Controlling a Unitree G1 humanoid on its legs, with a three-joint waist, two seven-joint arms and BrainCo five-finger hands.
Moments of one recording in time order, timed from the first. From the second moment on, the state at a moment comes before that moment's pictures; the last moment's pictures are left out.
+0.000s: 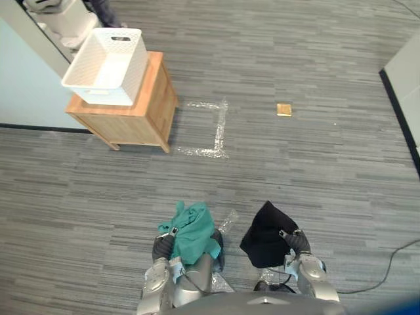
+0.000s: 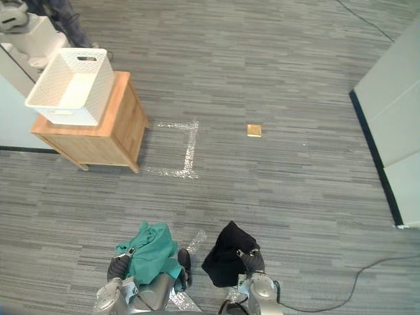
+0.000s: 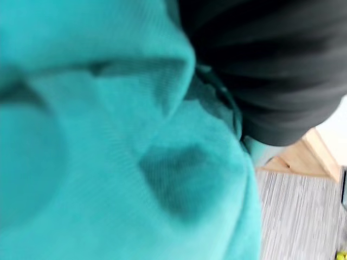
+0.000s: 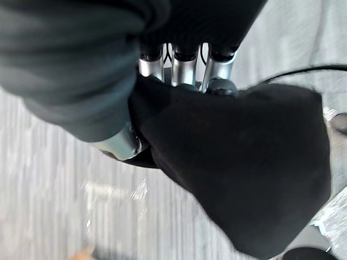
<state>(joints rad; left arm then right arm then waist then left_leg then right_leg) 0.26 -0.02 0.06 0.49 -0.29 -0.09 0.16 0.12 -0.01 0.04 0.60 0.09 -0.03 -0.14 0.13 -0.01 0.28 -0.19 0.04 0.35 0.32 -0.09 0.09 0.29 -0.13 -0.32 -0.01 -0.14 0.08</state>
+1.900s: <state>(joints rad) 0.32 0.00 0.00 0.41 -0.24 -0.05 0.15 0.17 -0.01 0.06 0.58 -0.02 -0.03 -0.13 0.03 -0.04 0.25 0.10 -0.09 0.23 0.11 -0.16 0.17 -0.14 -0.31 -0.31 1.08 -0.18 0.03</state>
